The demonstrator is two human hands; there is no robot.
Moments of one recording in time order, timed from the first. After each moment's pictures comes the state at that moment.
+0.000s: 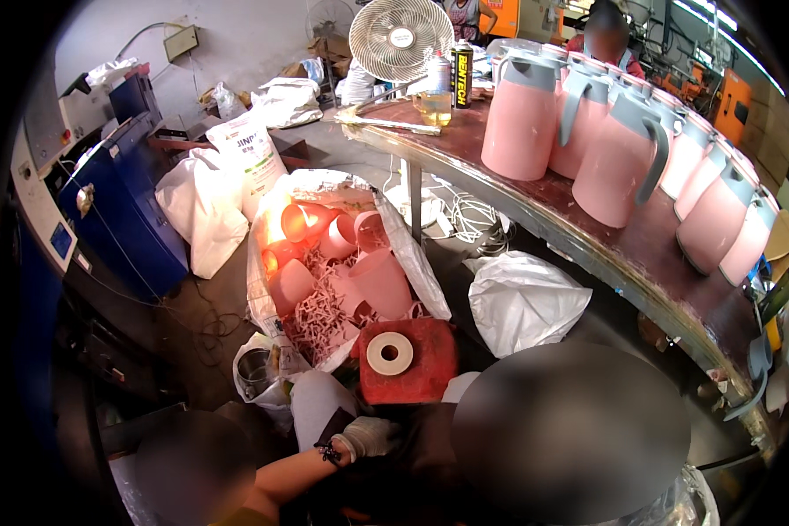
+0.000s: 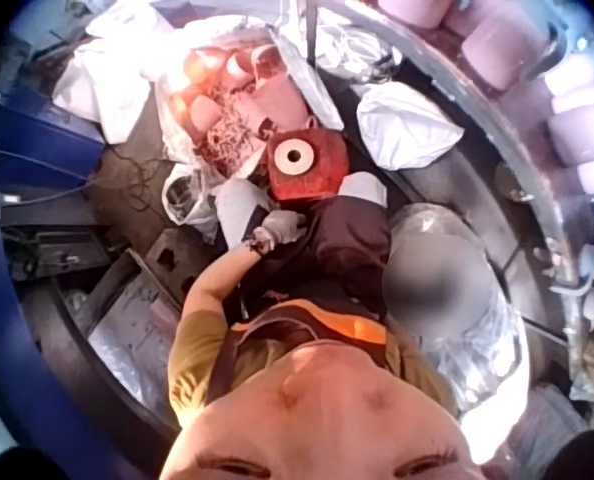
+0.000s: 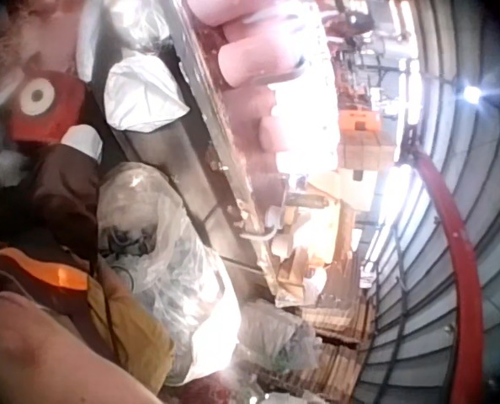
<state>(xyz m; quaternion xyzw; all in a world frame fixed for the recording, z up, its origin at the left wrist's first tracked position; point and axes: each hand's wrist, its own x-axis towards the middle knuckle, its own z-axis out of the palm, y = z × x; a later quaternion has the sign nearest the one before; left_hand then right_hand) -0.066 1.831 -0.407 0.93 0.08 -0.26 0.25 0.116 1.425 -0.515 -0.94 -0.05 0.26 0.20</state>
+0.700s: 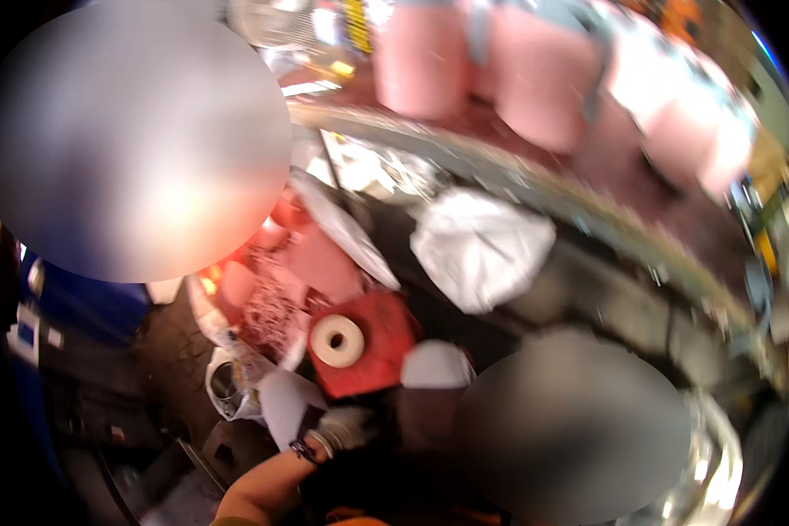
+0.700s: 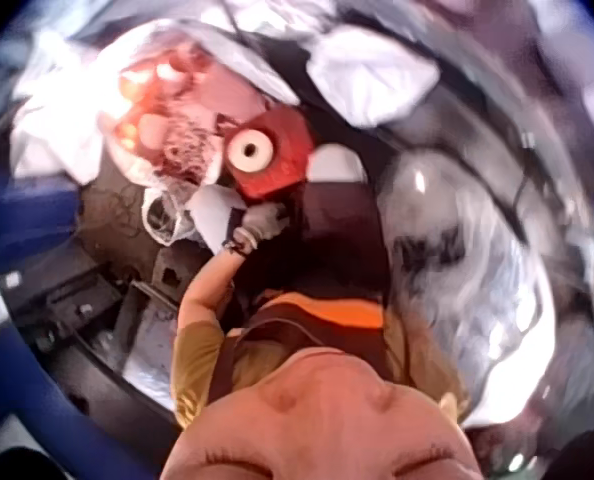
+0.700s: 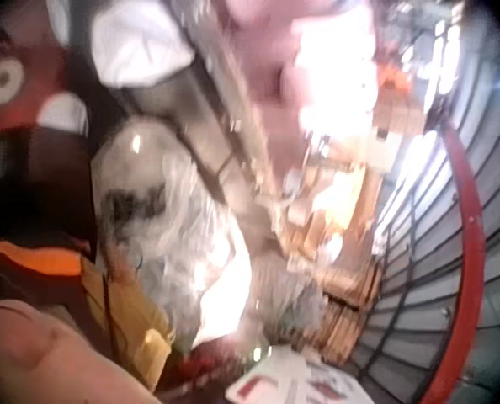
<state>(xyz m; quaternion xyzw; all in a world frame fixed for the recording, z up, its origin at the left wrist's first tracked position) -0.047 1.835 -0.412 0.93 0.07 -0.24 0.26 0.111 1.384 -0.521 -0.93 0.00 0.22 0.29</state>
